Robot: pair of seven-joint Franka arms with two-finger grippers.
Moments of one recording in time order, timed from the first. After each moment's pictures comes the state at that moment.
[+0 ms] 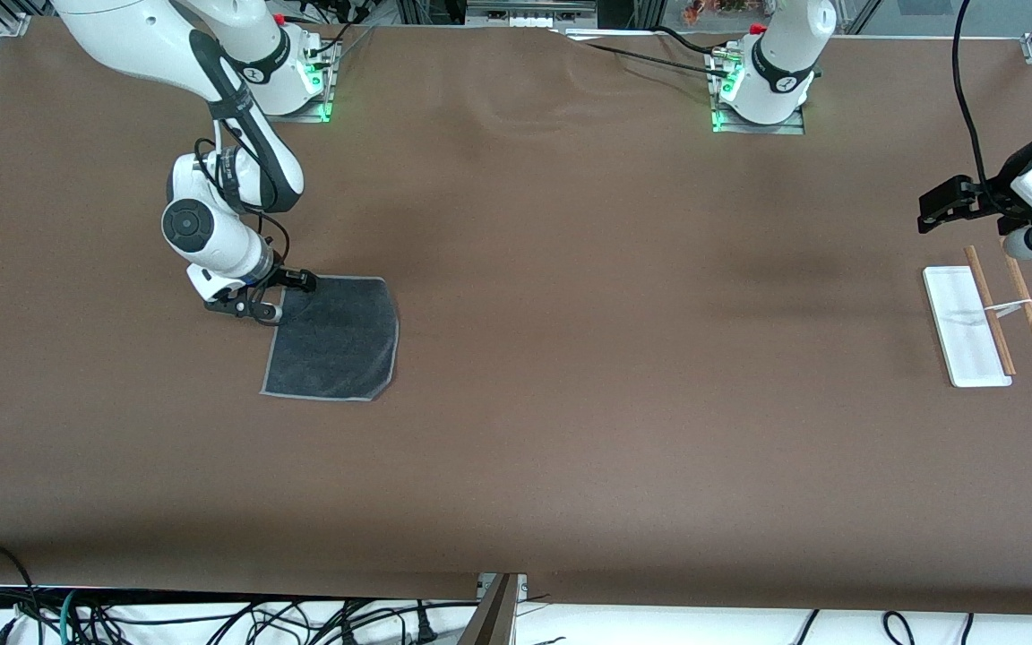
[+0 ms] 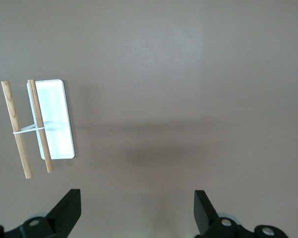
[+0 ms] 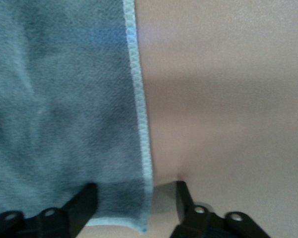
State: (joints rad) left arm 0.09 0.01 -0.08 -1.64 0.05 1.55 0.02; right arm 0.21 0.35 -0.04 -2.36 0.02 2.57 0.30
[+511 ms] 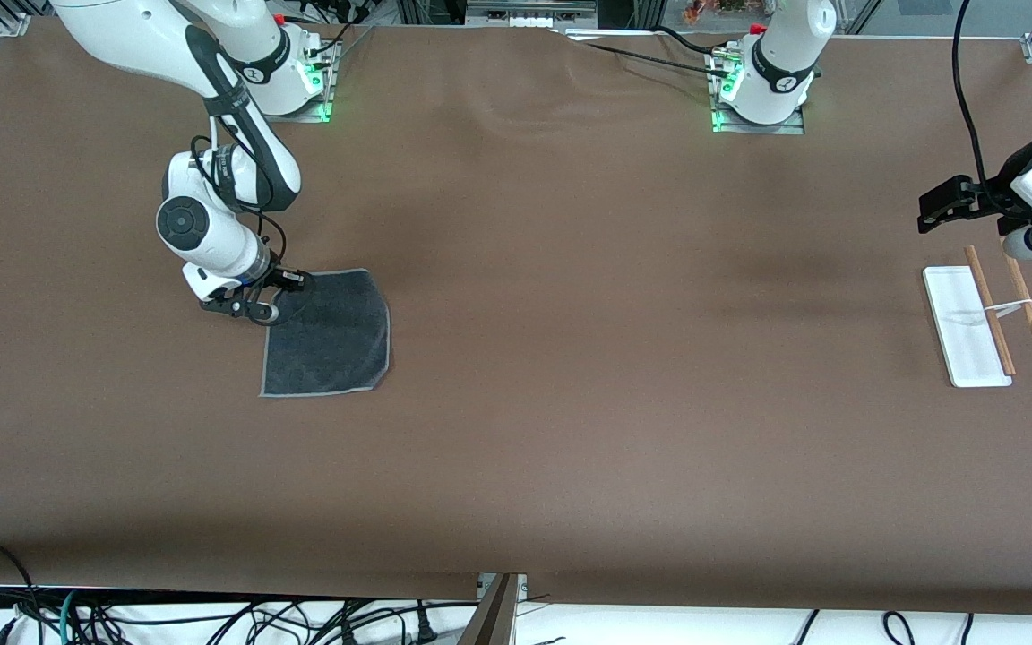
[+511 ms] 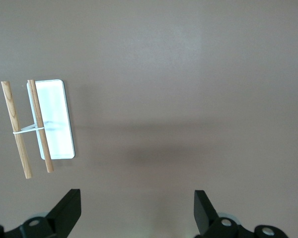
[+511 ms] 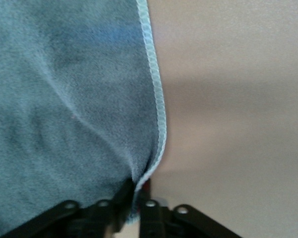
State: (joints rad) left arm 0.09 0.01 -0.08 -1.64 0.05 1.55 0.02; right arm 0.21 0.34 -0.04 -2.36 0.02 2.56 0.30
